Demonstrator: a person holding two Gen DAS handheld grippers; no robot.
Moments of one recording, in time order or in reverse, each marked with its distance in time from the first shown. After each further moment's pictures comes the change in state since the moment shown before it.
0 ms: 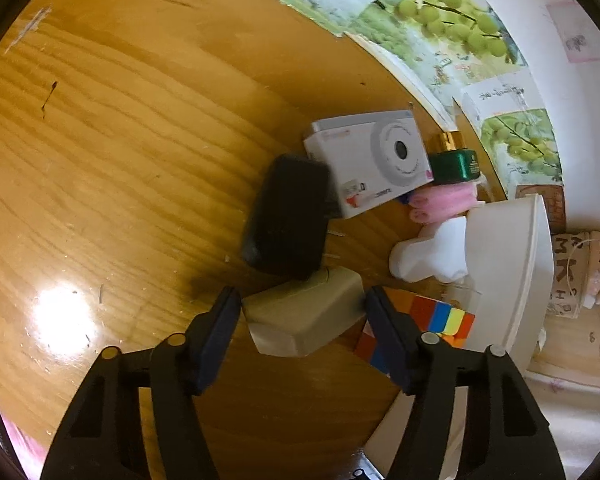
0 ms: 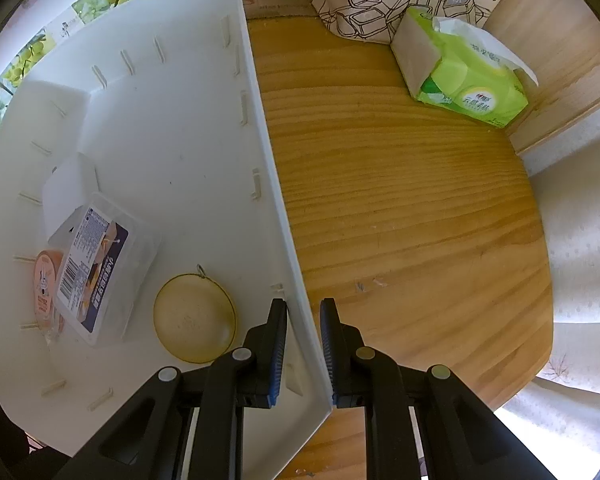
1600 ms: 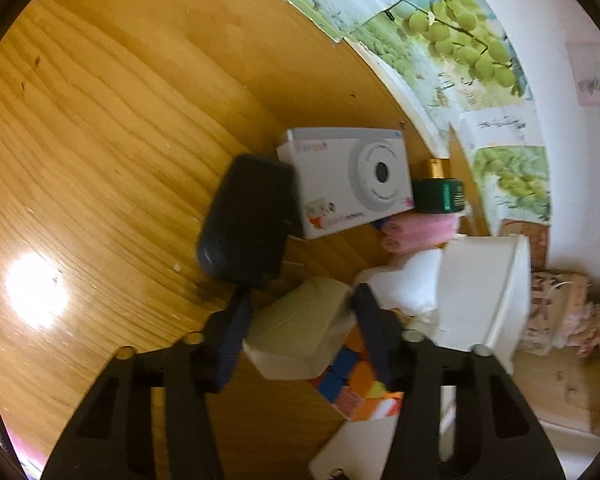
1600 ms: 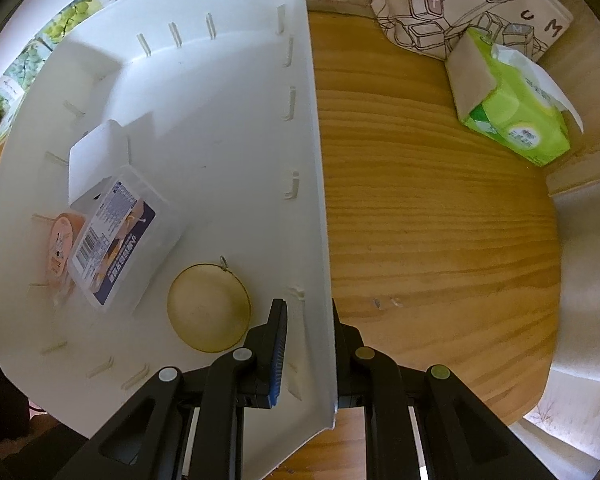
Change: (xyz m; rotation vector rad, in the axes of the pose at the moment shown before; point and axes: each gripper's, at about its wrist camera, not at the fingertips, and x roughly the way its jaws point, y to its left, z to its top) left arm 0.010 -0.004 0.009 -0.145 0.003 -0.118; right arm 0.001 0.009 0.014 -0.169 0.031 0.075
